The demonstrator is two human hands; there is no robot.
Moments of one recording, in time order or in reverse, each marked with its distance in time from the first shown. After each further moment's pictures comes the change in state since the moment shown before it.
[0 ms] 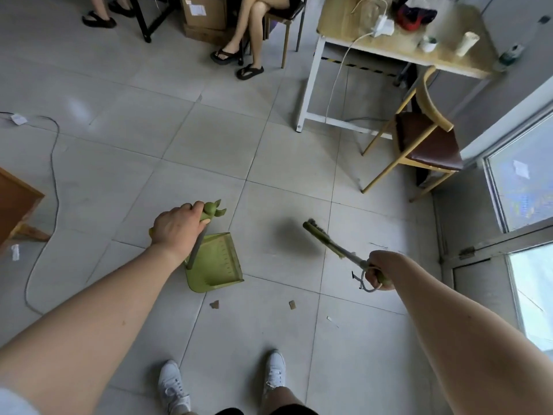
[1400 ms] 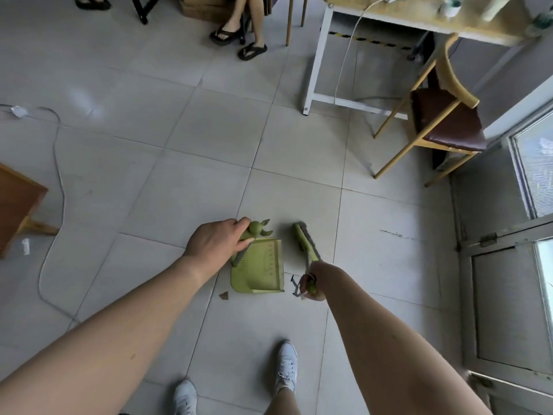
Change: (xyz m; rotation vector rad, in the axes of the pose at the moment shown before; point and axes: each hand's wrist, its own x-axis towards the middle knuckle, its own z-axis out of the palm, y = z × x) left_hand 0.001 0.049 0.032 -0.103 -0.033 0.293; right_hand 0.006 -0.018 0.160 0.327 -0.333 0.161
